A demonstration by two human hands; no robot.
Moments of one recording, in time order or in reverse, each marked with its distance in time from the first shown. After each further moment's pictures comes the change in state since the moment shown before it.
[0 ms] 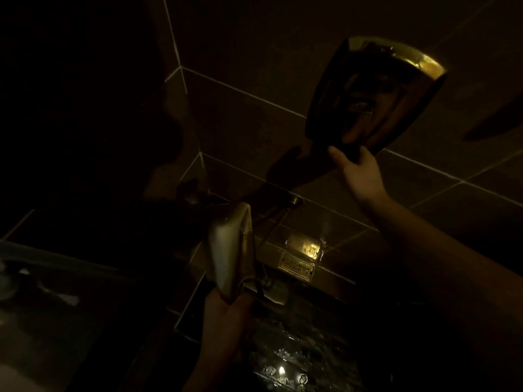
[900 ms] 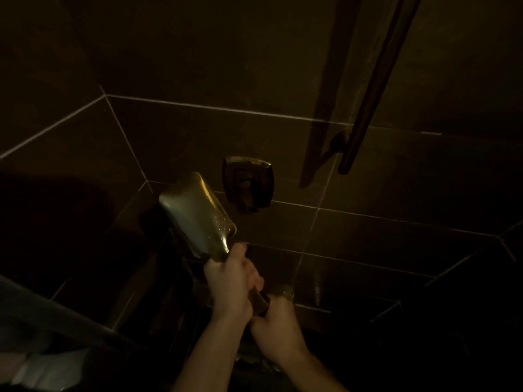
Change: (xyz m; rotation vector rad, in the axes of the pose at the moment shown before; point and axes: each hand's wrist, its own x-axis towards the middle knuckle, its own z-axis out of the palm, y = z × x) left_hand -0.185 0.155 0.119 -0.361 -0.139 0.205; right_hand -0.324 -0.058 -0.081 -0.075 -0.254 0.132
